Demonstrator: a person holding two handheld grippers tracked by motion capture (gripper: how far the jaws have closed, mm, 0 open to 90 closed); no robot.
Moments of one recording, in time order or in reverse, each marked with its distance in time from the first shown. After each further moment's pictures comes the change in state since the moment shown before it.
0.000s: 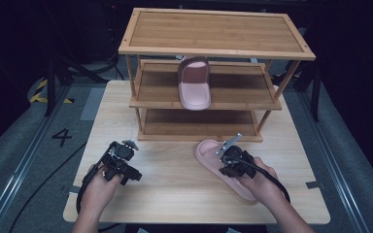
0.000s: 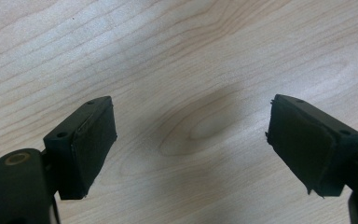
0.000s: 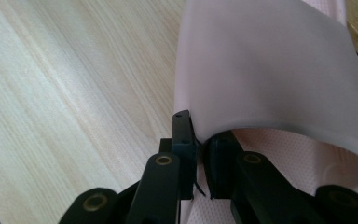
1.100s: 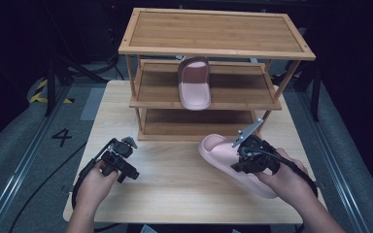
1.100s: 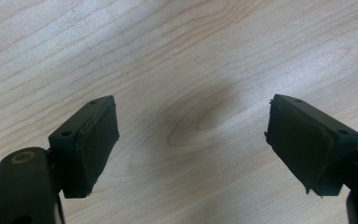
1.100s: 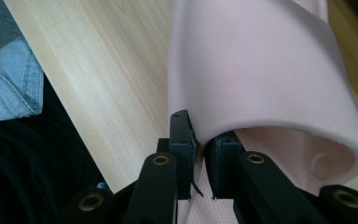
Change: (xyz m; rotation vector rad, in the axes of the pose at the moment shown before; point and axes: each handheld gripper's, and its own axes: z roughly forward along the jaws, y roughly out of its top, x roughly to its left) left arm 0.010 0.008 -0.003 0.067 -0.037 0.022; right arm 0.008 0.008 -0.102 -0.010 0.050 -0.056
